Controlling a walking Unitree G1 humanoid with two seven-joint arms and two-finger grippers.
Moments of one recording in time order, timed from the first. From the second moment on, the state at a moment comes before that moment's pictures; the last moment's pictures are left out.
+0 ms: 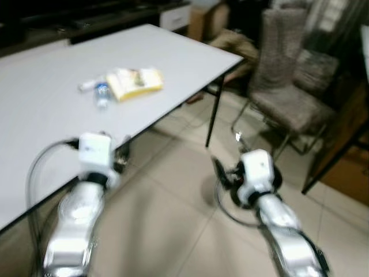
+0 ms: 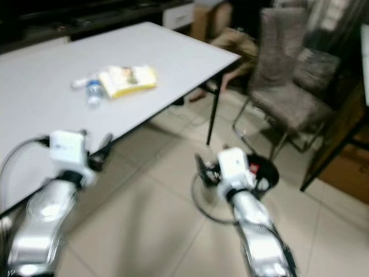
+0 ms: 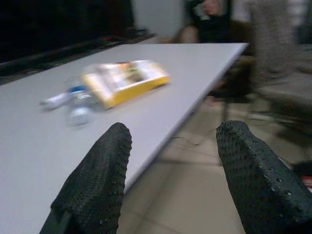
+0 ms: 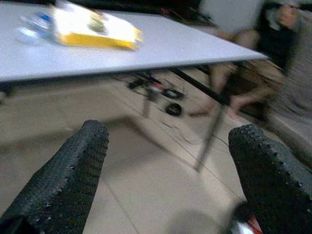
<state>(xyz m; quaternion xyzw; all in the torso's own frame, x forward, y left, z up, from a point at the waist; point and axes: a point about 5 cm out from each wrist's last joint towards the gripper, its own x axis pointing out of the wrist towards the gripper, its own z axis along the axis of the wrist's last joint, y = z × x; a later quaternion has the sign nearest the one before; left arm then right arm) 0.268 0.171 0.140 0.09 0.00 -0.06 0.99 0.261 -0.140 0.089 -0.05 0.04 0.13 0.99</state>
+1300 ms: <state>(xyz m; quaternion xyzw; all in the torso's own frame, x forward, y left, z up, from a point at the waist) 0.278 0.189 0.144 0.09 0.00 -0.04 1.00 0.275 -0.101 0.114 -0.07 0.00 0.20 0.98</state>
